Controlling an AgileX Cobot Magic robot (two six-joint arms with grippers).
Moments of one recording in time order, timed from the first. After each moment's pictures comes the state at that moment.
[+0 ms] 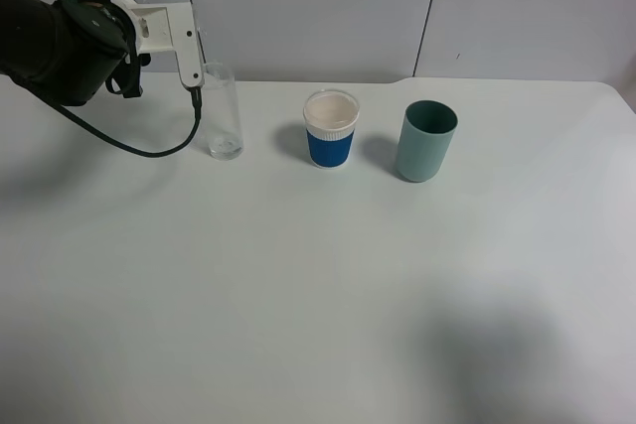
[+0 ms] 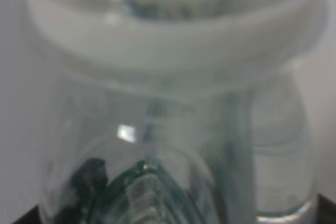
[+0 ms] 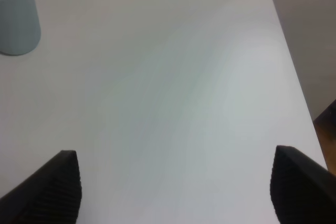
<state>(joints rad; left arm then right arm) -0.40 1.82 -0.97 -1.05 -0.83 2.31 0.00 0.00 -0.49 -0.07 1.06 -0.06</state>
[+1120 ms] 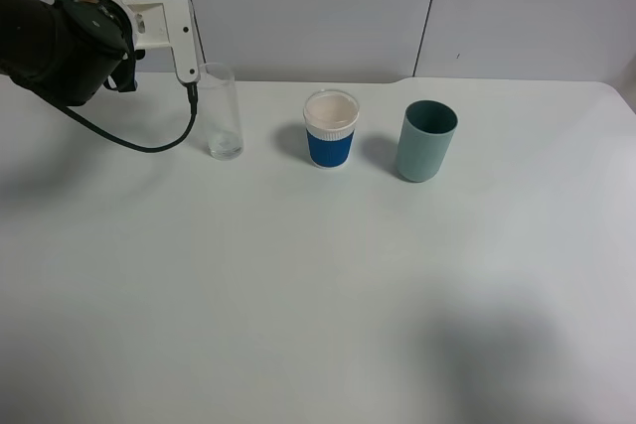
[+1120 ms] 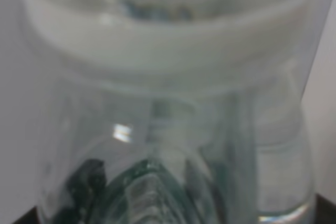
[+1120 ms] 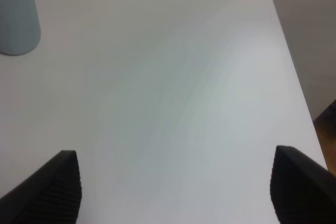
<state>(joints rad) -0.40 1.82 -0.97 -1.03 -0.88 2.31 0.00 0.00 -0.49 -0.07 1.06 -0.06</state>
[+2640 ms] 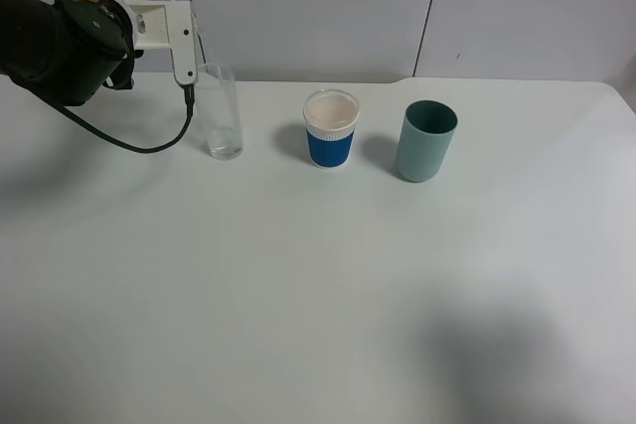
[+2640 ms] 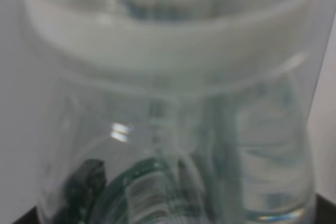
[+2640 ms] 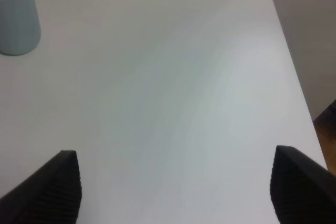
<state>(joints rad) -0.40 1.82 -0.97 -1.01 -0.89 2.35 0.00 0.00 -0.49 -0.07 1.06 -0.06</state>
